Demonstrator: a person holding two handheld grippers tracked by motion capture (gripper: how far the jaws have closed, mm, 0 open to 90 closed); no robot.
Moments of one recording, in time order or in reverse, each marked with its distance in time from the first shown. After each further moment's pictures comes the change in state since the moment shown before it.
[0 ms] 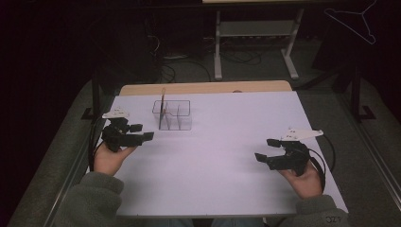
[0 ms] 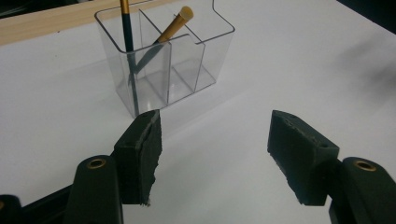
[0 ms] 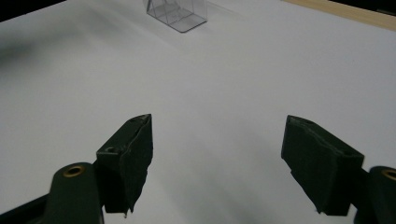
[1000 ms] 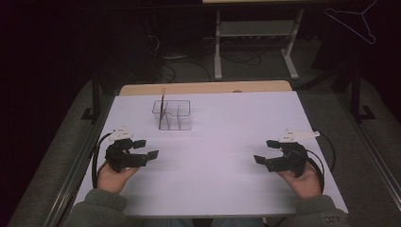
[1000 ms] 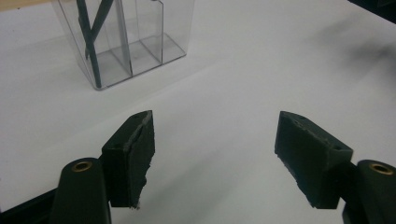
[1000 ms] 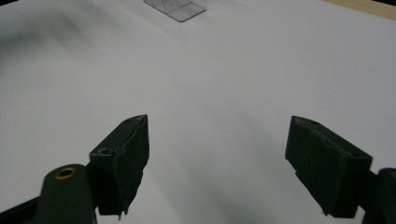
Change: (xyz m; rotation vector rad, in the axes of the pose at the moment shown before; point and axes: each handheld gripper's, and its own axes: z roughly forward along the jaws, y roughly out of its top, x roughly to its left) left arm -0.029 -0.044 0.000 -0.015 -0.028 0.029; right arm 0.002 -0.003 0.005 0.031 -0.013 -0.001
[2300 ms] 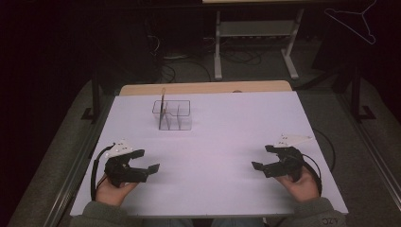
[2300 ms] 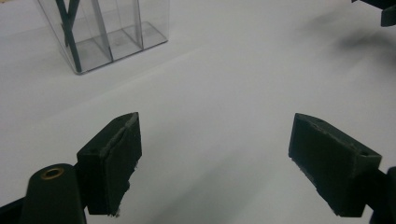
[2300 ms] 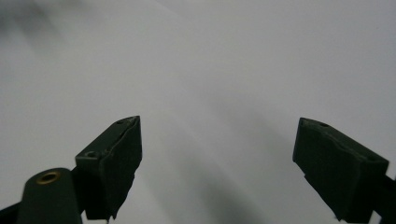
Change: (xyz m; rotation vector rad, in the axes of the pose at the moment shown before) left arm -0.022 -0.025 -0.008 -0.022 -0.010 0.039; right arm 0.006 -0.011 0.011 0.056 -0.002 -0.007
